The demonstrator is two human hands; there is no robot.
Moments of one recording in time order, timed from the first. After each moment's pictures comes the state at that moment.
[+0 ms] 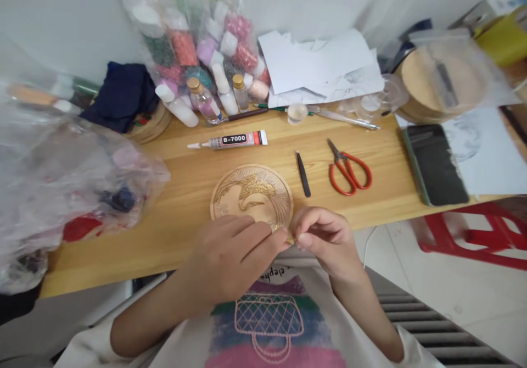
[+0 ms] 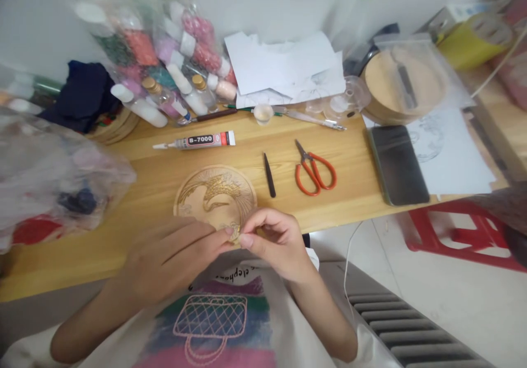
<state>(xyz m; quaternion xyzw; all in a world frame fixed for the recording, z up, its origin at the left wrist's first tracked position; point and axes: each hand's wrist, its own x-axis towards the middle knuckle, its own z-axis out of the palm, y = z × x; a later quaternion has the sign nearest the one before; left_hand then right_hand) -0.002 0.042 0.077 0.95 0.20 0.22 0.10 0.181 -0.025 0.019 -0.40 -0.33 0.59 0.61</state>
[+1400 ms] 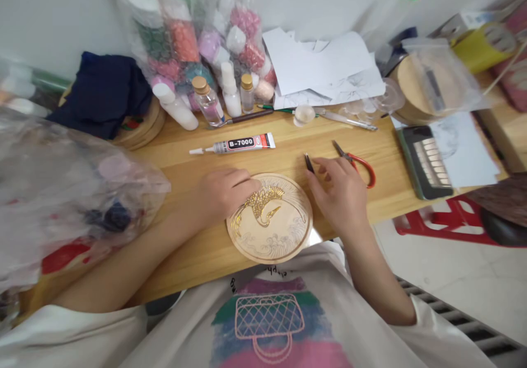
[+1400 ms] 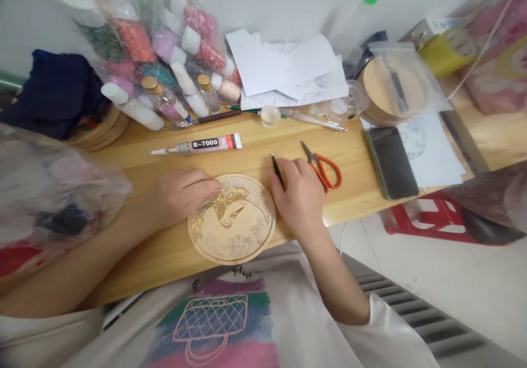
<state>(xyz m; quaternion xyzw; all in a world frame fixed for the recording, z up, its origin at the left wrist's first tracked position) -0.030 0.145 0.010 0.96 0.12 0.24 0.06 0.198 0.035 0.014 -0.78 -0.58 0.02 0.24</state>
